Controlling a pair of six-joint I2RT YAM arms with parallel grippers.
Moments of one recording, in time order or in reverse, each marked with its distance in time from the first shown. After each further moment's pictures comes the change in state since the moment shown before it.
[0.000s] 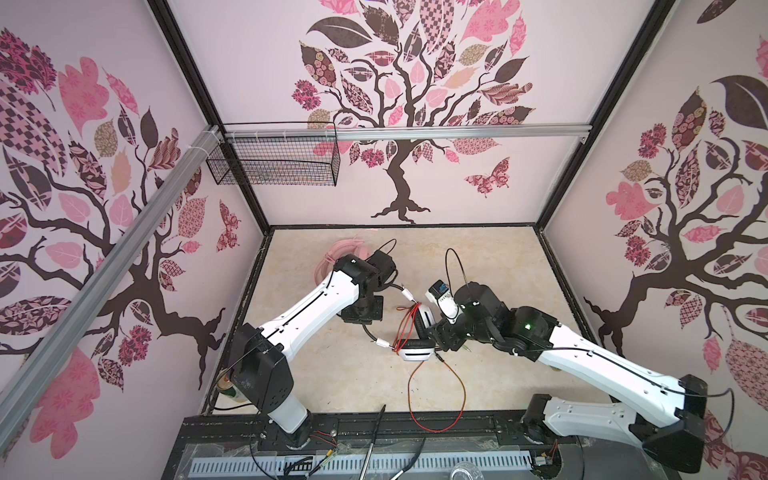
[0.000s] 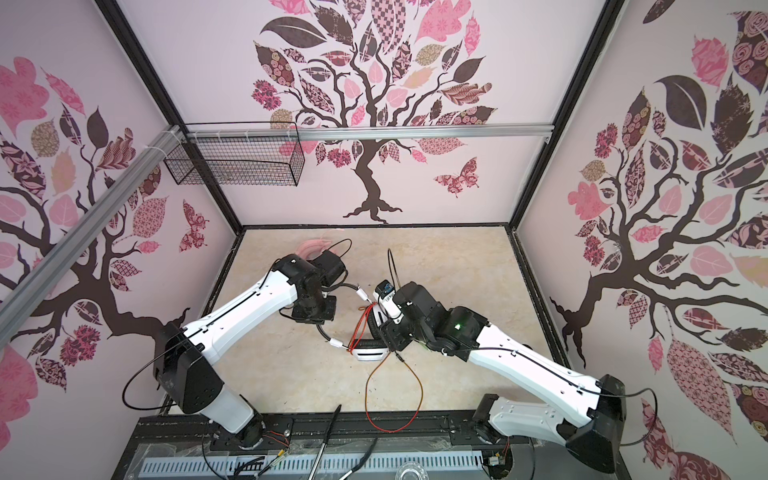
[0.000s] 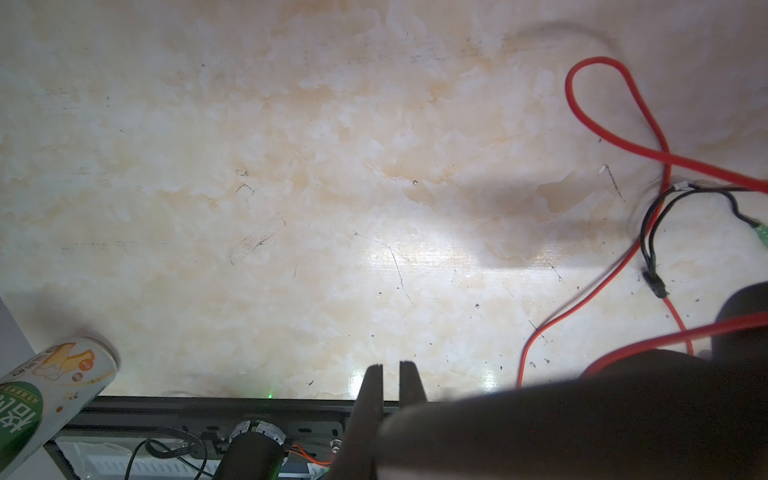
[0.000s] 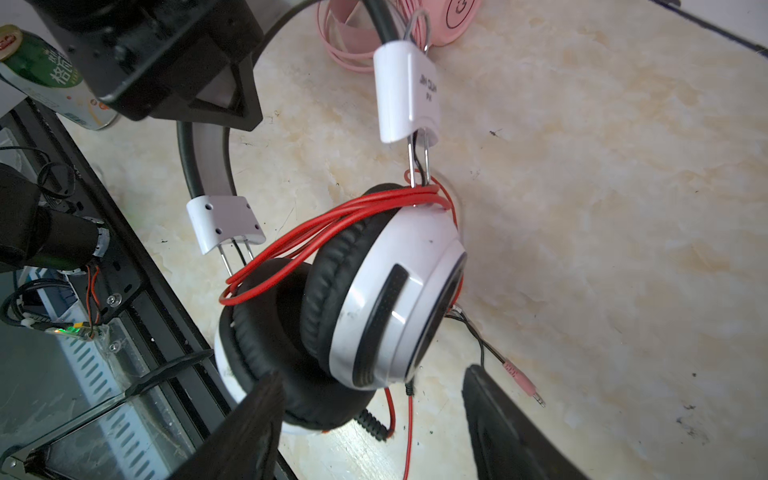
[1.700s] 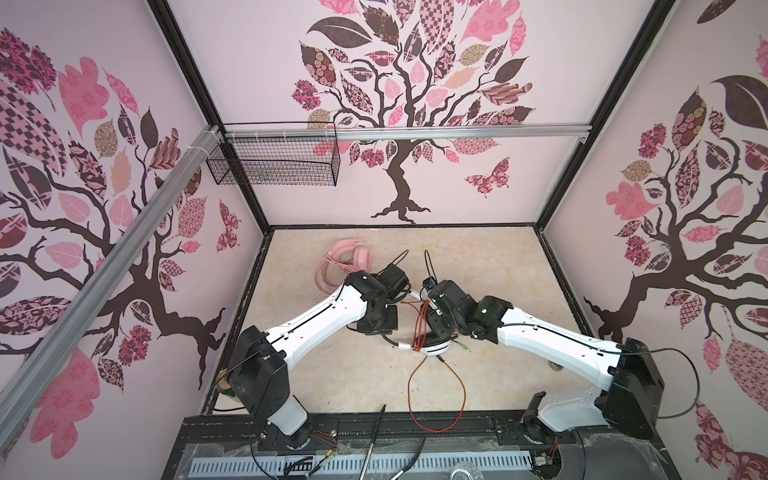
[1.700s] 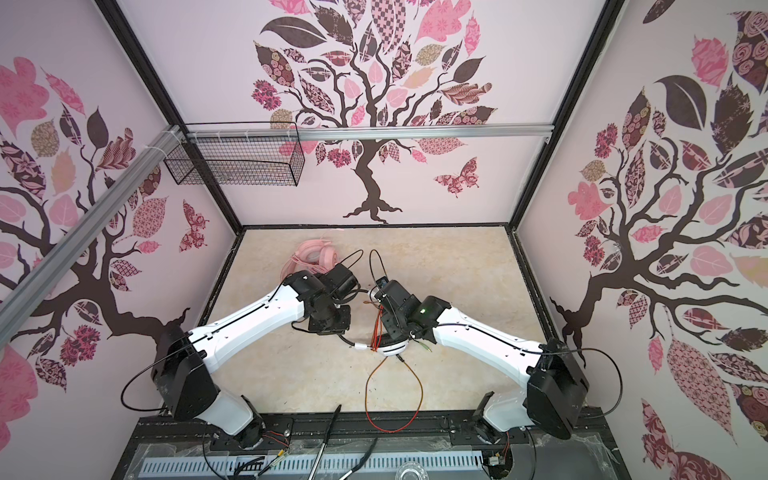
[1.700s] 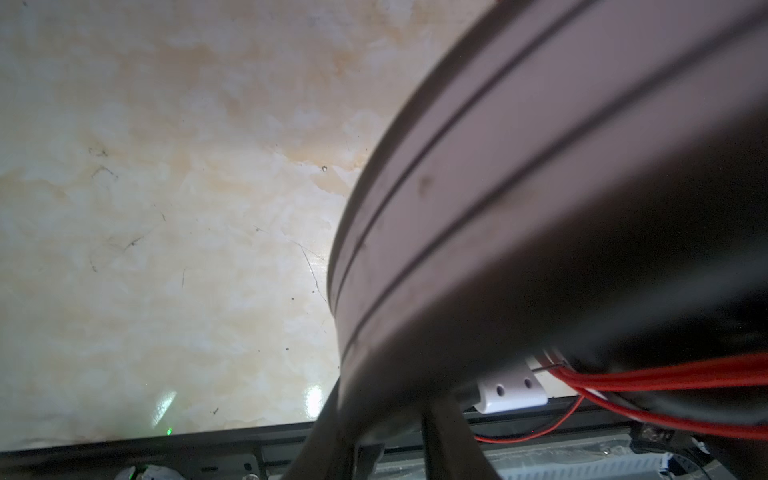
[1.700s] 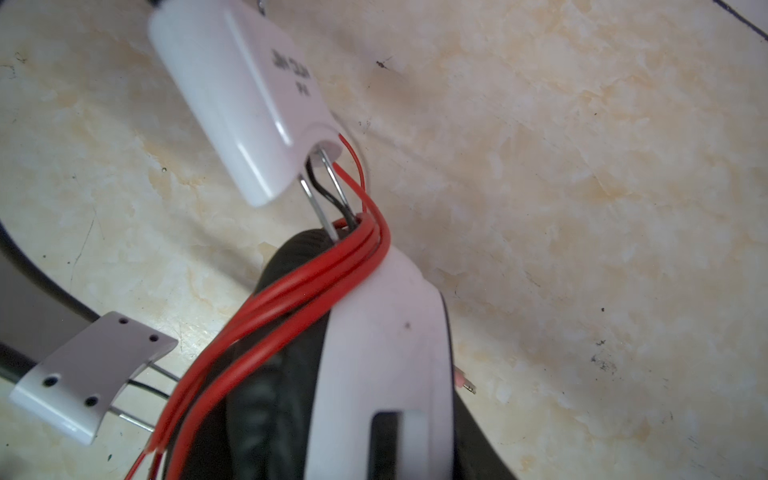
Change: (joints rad) left arm -0.123 -0.061 -0.153 0.222 0.050 -0.159; right arm -0.074 0.251 0.010 0.046 0.241 0.040
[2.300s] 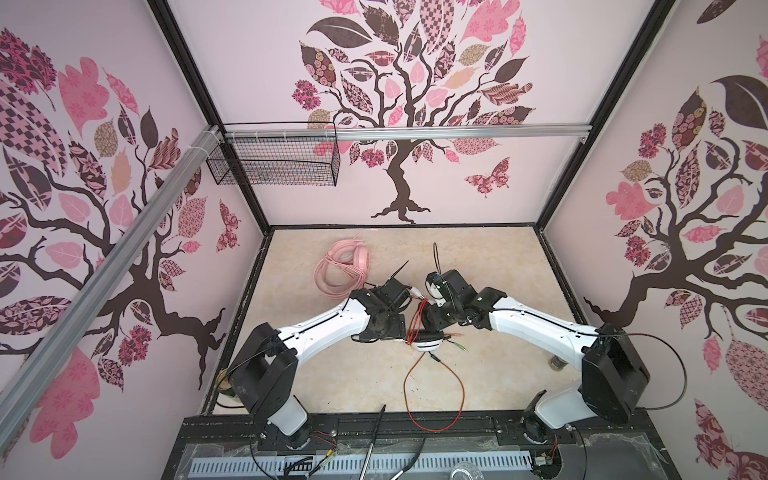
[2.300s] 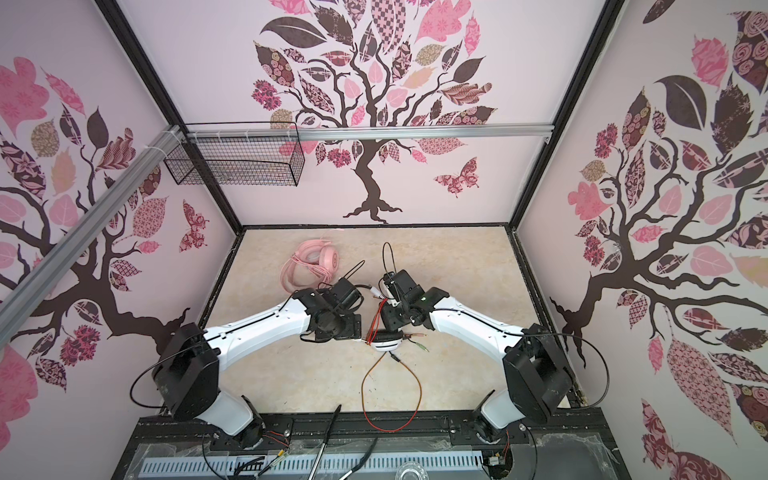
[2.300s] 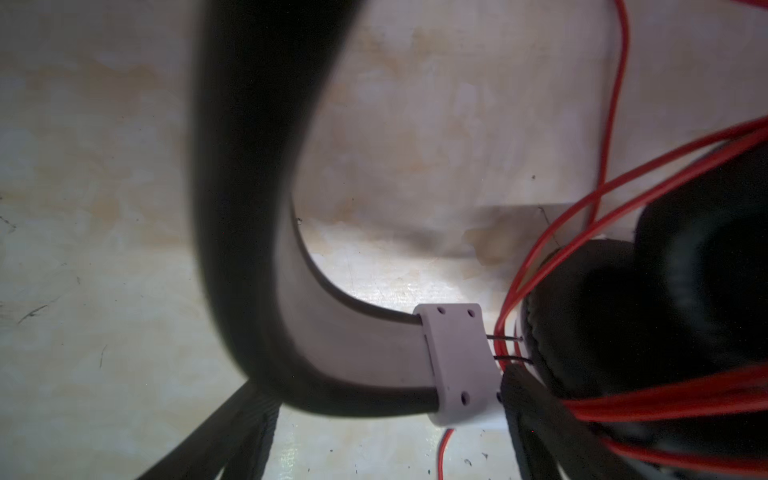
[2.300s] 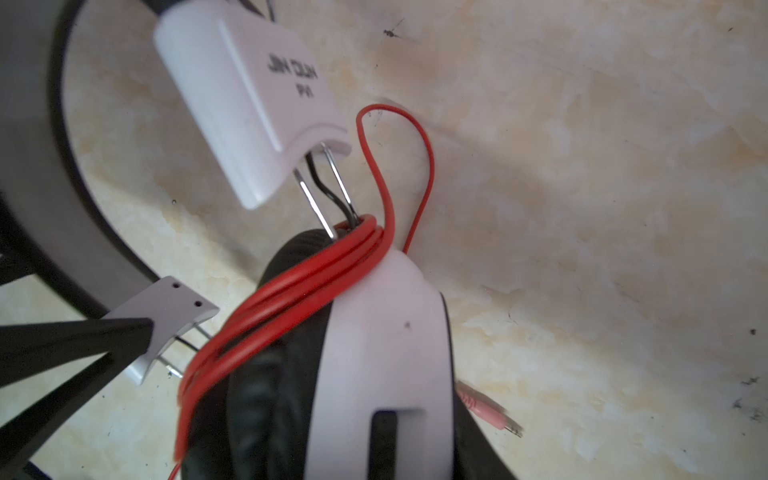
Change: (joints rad) left arm -0.011 0.064 -0.192 0.298 -0.033 -0.075; right arm -0.139 0.103 -0.021 0.109 -0.240 0.056
